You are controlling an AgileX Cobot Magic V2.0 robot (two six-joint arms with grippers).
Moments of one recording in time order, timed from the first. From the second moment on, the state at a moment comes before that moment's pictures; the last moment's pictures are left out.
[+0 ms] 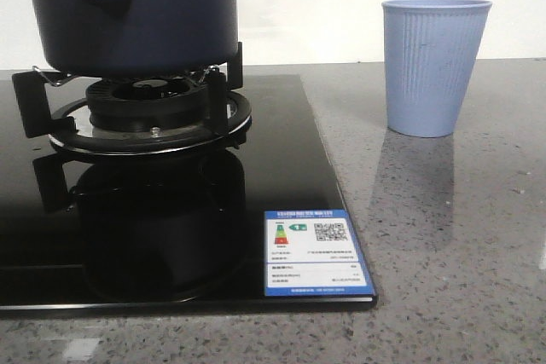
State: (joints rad) left arm -0.23 0.89 -0.82 -1.01 0.46 0.92; right arm 0.24 0.44 -0.49 0.21 0.46 -0.06
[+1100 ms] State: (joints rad) left arm -0.28 1.35 -1.11 -1.07 0.43 1.06; right arm 0.24 0.44 -0.49 0.22 0.46 -0.06
